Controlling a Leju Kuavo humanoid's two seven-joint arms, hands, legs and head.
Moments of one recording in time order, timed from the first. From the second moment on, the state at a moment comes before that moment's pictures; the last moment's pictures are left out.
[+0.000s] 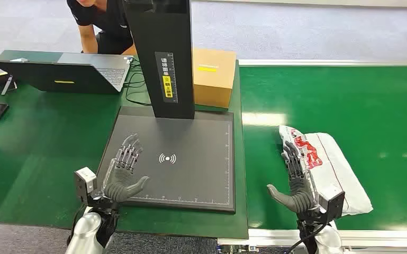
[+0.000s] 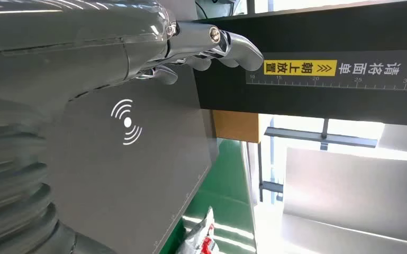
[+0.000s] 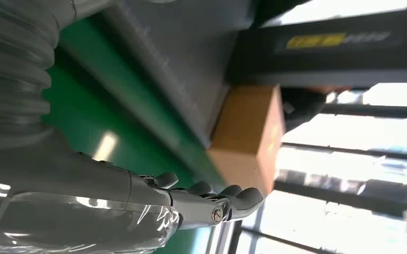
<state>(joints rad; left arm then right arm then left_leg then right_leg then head) -0.15 -0.17 -0.02 -1.21 -0.12 -0.44 -0.58 -0.04 0.08 -0.22 -1.39 0.11 0.27 -0.53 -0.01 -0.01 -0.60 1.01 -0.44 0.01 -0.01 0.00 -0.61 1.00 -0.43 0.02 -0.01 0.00</state>
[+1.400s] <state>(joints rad) -0.15 -0.17 -0.02 -1.21 -0.15 -0.44 -0.55 -0.10 0.06 -0.41 -1.19 0.69 0.09 -0.03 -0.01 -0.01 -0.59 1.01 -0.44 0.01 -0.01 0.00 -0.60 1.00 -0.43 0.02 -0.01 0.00</state>
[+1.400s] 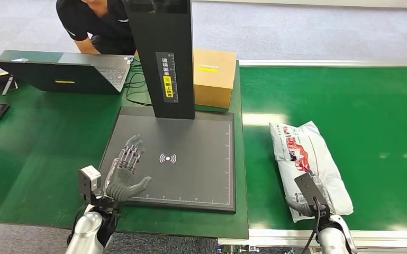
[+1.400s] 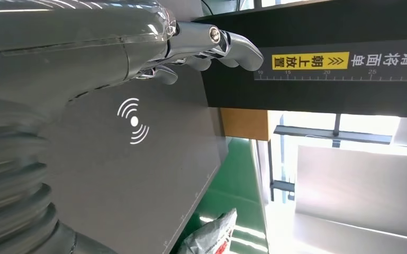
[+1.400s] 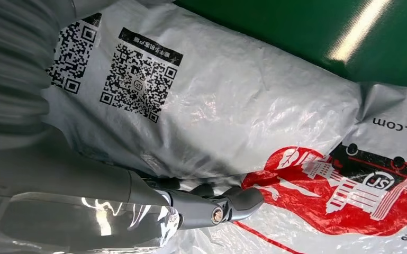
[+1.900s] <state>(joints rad) -0.14 -0.18 -0.02 -1.21 -0.16 -0.43 -0.54 -0.14 0.04 -0.39 -1.14 0.71 0.16 0.04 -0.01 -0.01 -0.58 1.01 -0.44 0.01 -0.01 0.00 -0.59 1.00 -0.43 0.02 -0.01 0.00</state>
